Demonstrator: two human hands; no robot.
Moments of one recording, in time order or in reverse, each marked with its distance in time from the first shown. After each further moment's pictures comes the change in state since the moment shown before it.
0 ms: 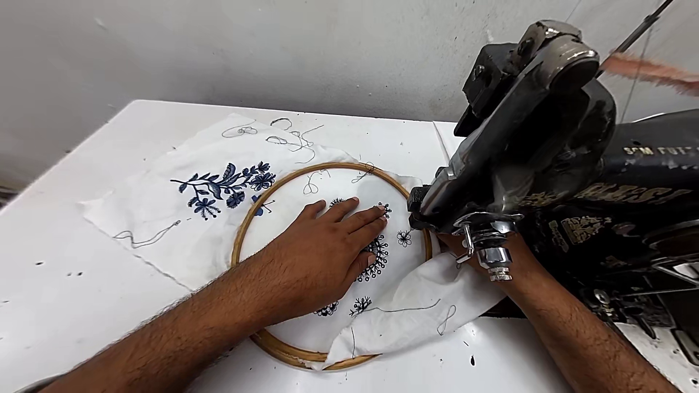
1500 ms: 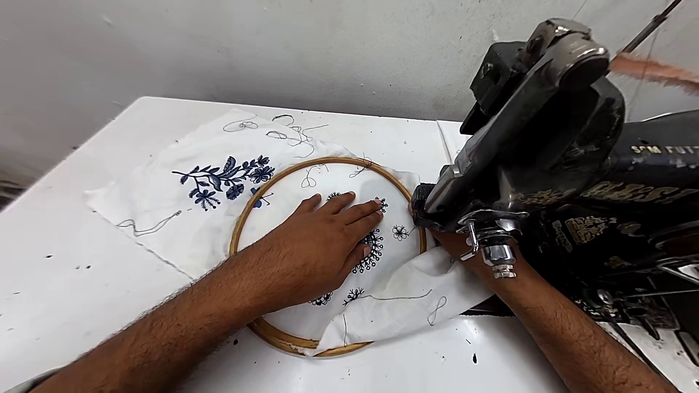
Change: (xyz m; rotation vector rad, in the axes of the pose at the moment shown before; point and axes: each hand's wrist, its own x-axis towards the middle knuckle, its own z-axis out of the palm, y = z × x) left_hand -0.001 -0.008 -0.005 -0.016 -0.044 -0.032; right_hand 0.007 0.054 0.042 -0.026 0.073 -0.097
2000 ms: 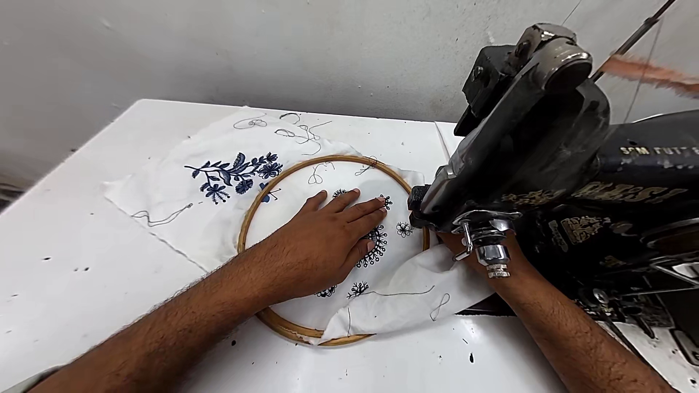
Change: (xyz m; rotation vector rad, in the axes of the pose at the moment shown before) left_hand 0.008 -0.001 0.005 -0.038 0.034 0.025; right_hand 0.000 -0.048 -0.034 0.132 -0.008 0.097
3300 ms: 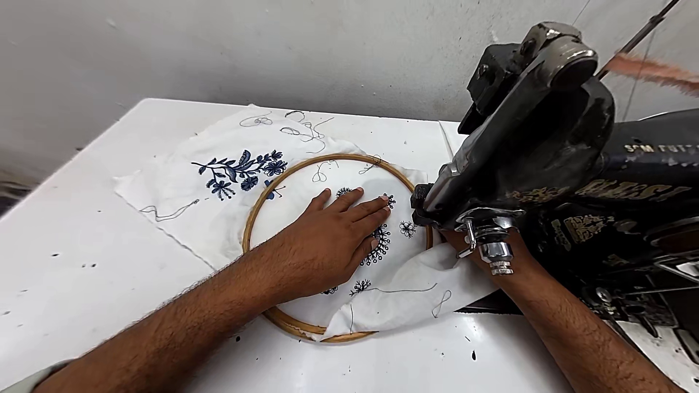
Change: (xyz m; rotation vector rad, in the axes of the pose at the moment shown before) left_hand 0.000 0.003 0.002 -0.016 0.016 -0.003; right_hand 0.001 0.002 -0.002 -0.081 -0.010 -0.047
